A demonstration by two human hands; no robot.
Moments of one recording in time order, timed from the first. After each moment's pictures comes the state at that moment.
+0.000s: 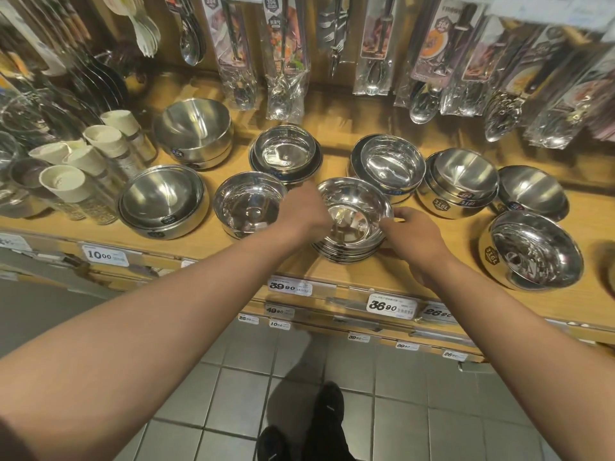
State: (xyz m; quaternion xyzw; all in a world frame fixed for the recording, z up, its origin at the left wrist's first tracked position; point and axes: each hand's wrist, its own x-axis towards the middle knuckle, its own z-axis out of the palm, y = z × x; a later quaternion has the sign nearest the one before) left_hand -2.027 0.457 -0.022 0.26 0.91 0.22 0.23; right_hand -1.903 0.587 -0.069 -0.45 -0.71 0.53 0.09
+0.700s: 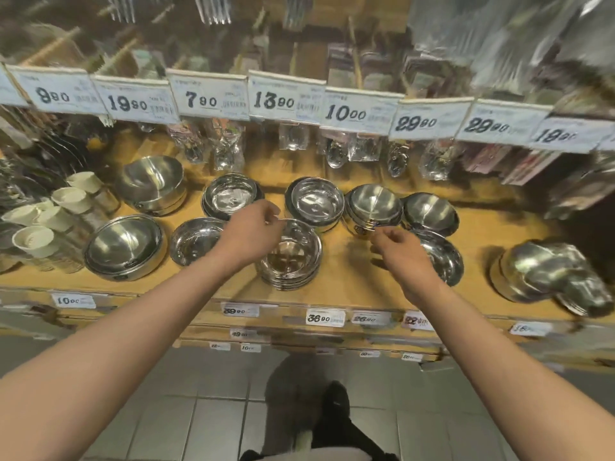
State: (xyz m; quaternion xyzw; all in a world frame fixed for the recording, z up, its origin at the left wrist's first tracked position) left_hand -2.002 0.462 0.041 0.31 0.88 0.31 0.20; right_hand -1.810 0.636 0.005 -0.46 -0.67 0.57 0.15
